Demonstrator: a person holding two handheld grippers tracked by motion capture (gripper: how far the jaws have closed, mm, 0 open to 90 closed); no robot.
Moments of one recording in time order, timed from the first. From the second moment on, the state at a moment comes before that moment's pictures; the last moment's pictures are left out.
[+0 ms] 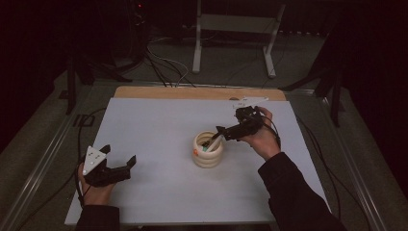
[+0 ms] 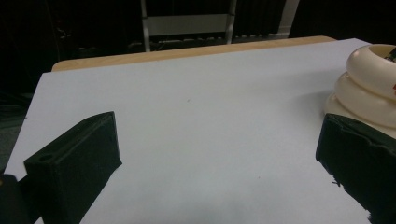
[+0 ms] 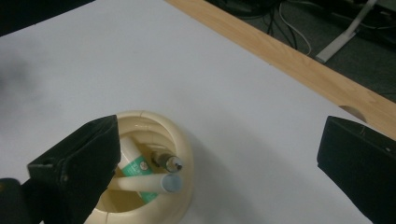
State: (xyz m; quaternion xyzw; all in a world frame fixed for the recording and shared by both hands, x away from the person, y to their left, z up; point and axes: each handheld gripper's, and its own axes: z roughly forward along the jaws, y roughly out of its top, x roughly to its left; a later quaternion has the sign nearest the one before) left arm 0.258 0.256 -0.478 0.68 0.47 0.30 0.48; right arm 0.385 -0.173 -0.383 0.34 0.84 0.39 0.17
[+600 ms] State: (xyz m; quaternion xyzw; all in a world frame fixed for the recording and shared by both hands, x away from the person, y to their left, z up) left arm 0.257 0.264 -0.476 0.67 0.48 0.30 0.48; right arm 0.367 -0.205 -0.391 0.37 0.81 0.42 0.20
